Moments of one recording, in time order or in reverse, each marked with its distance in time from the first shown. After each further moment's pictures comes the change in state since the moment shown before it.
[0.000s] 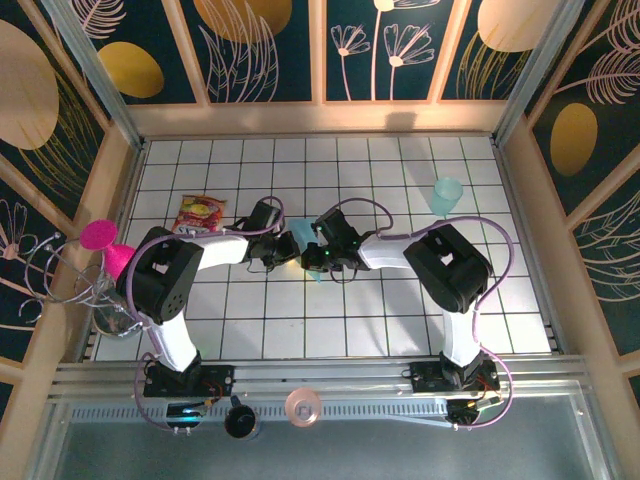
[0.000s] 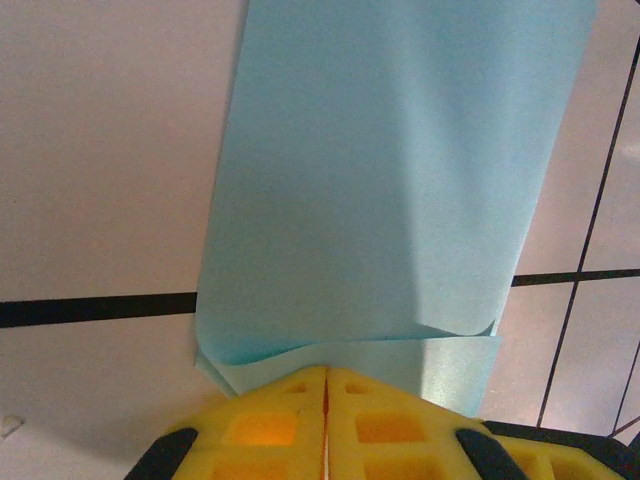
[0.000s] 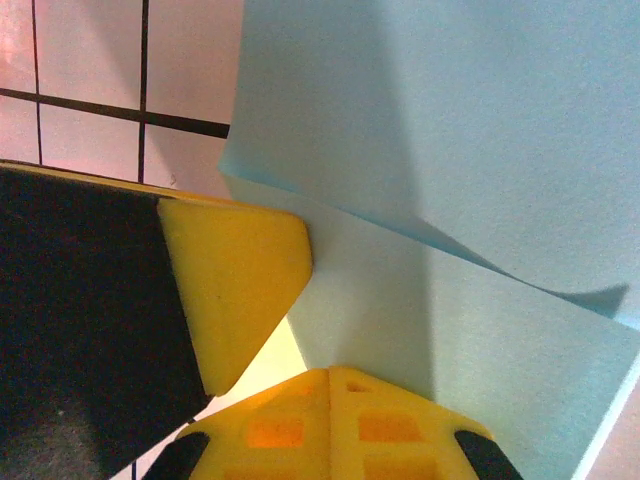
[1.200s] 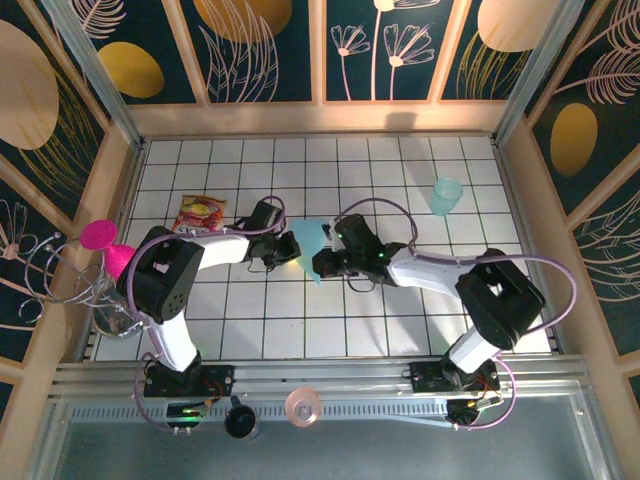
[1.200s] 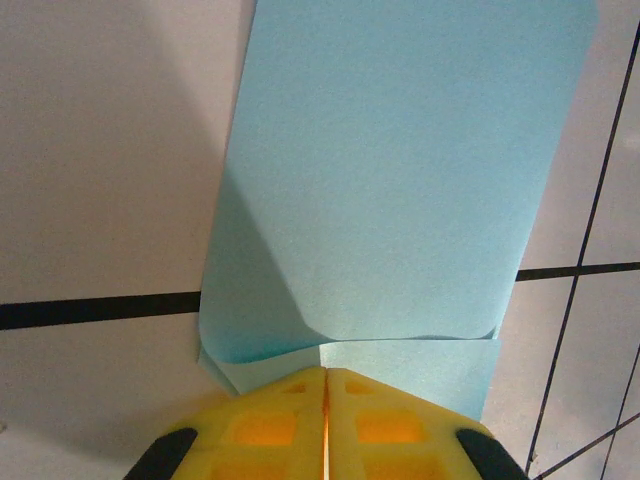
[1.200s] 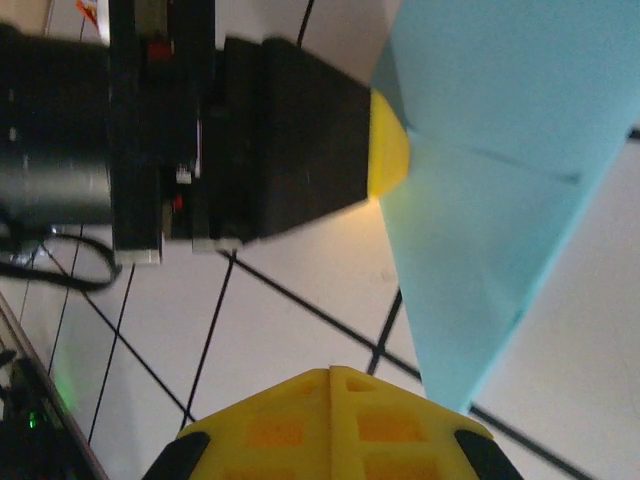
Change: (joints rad) left arm 0.000 0.005 0.010 -0.011 0.002 0.014; right arm 0.020 -0.315 -0.184 0.003 0.037 -0.096
